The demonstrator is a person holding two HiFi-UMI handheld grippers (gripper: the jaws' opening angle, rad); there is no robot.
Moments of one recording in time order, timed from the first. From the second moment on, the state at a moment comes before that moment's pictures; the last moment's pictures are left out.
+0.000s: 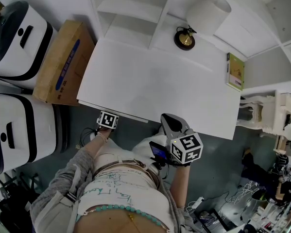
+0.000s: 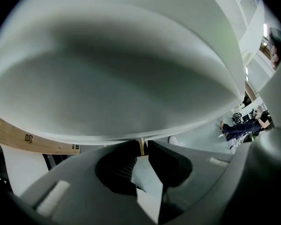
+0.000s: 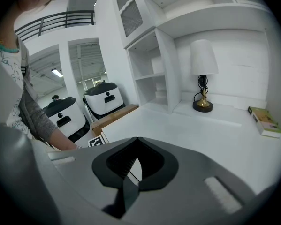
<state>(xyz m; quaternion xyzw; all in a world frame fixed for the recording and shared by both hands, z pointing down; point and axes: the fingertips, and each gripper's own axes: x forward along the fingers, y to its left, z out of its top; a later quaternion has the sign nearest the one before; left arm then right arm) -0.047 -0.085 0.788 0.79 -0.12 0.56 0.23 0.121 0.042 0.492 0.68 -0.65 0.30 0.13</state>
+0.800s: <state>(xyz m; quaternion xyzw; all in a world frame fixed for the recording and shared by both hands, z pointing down) -0.029 -0.099 0.787 0.82 -0.14 0.53 0.20 0.141 0.037 0.495 0.69 -0.64 0.31 0.13</state>
